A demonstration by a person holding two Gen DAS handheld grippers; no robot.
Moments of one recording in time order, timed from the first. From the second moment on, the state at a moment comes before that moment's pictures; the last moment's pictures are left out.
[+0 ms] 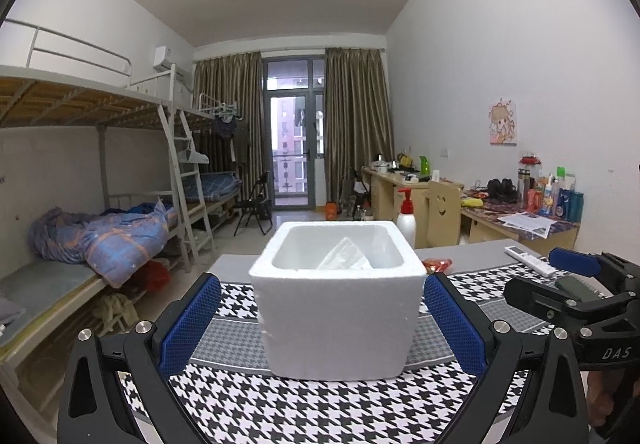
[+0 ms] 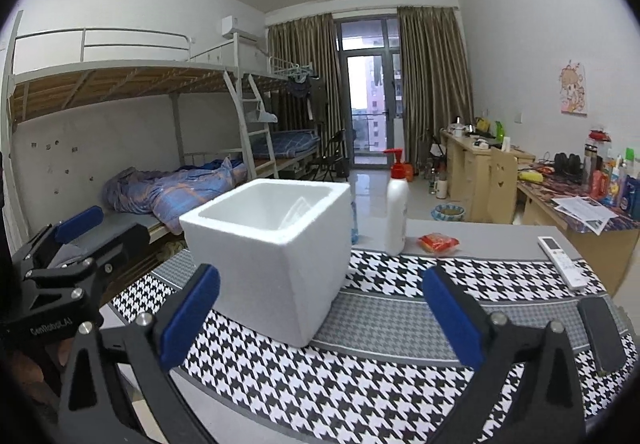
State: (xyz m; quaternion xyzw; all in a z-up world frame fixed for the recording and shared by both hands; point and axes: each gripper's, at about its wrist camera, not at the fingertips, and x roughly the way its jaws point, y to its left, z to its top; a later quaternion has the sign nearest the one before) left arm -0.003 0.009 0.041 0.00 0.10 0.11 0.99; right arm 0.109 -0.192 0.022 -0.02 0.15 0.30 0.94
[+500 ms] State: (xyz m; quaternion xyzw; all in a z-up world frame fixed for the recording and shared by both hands) left arm -0.024 -0.006 0.021 -0.01 0.09 0.09 0.99; right arm 0.084 -0.213 -0.001 -0.01 0.13 0.27 0.95
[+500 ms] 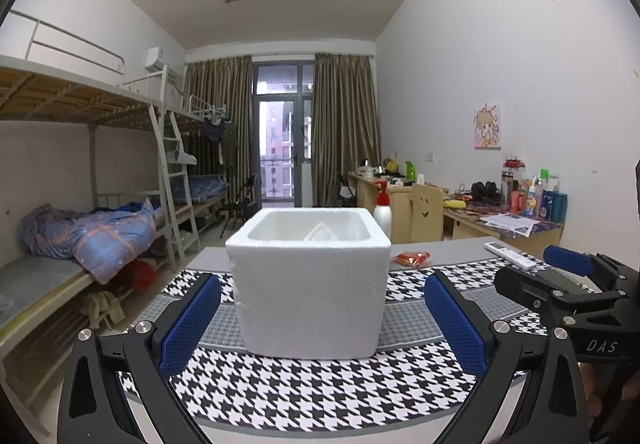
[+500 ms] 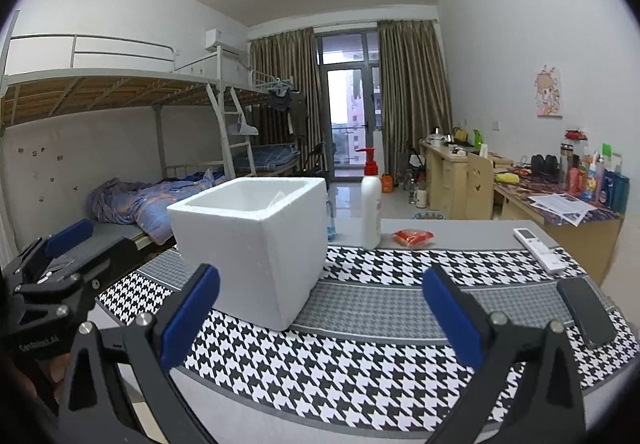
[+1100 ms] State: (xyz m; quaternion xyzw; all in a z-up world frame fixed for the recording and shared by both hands) left arm -0.043 -0.014 0.022 -0.01 0.07 0.09 0.99; right arm 0.064 -0.225 -0.005 -0.01 0.12 0.27 0.96
